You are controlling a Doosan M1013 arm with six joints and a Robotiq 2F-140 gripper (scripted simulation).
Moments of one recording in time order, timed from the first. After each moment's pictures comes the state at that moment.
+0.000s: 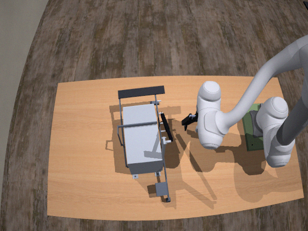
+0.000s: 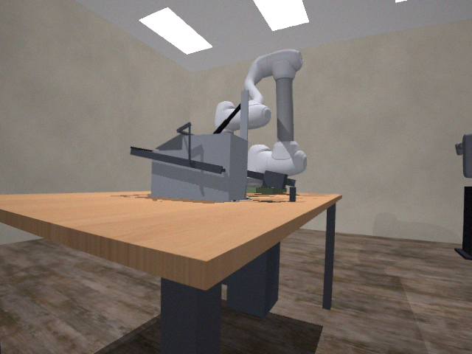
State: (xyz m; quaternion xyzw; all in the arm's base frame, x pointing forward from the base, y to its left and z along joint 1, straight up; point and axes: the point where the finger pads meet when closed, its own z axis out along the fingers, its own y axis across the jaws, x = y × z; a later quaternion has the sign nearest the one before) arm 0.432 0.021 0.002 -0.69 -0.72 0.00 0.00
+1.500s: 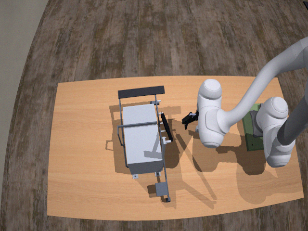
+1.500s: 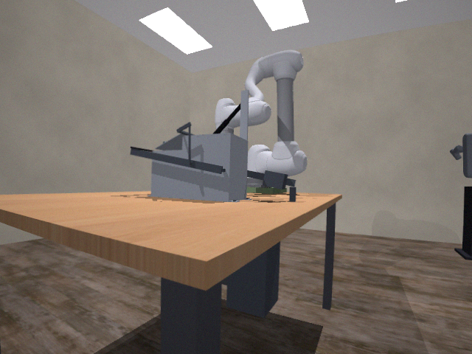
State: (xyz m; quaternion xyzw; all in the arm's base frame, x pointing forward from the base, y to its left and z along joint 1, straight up) arm 0.432 0.021 0.018 -0.69 -0.72 0.00 0.00
